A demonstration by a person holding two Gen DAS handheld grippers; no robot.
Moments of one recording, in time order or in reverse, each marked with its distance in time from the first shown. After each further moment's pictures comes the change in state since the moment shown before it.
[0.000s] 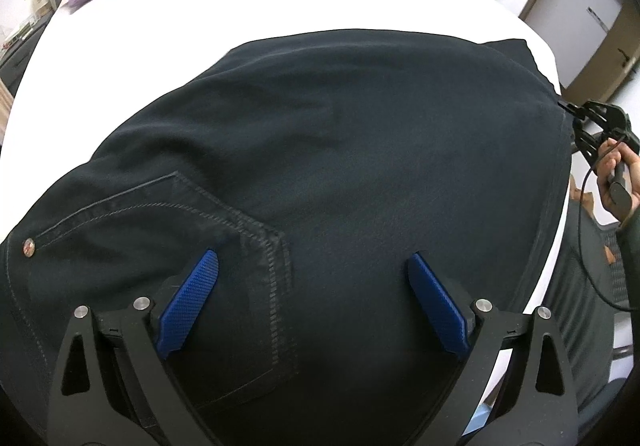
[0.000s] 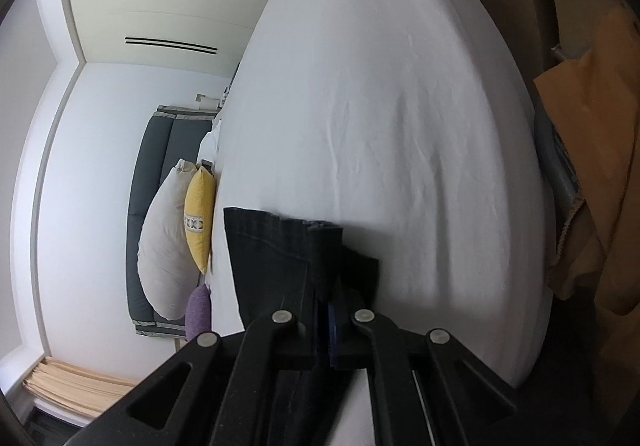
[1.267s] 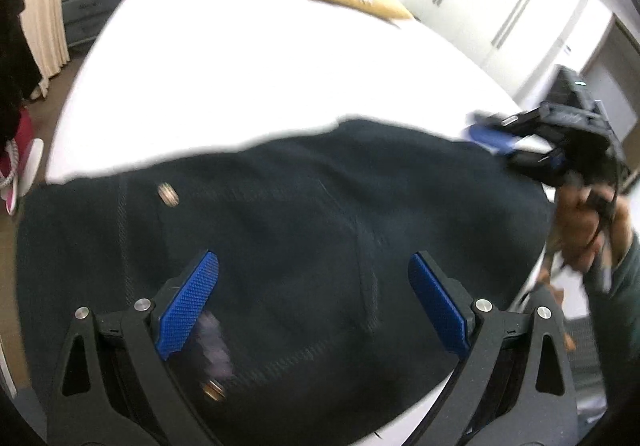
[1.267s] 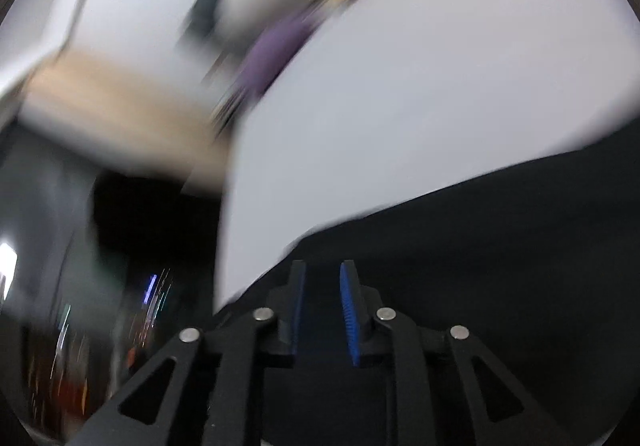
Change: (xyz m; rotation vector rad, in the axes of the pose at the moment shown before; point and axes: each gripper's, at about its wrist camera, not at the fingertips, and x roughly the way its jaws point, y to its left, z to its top) left arm -0.099 0.100 -0.062 -0.299 -0.237 -0.030; right arm 0.105 0.205 -0.310 -0.776 0.950 0.157
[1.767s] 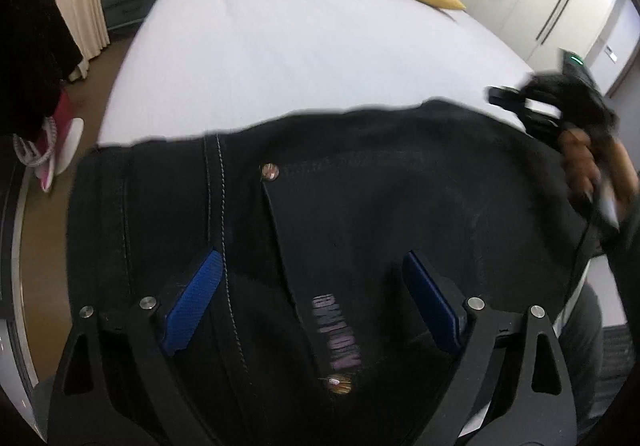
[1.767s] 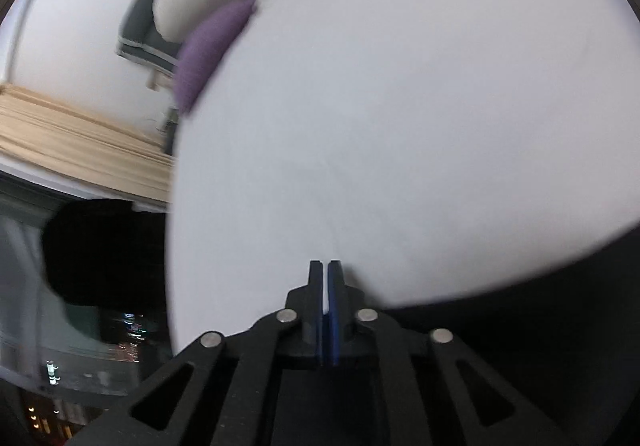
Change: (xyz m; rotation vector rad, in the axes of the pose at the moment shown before) left arm -0.008 0.052 -0.021 -0.040 0.051 0.140; right arm 0.013 -0.043 0.026 0.151 -0.172 -0.144
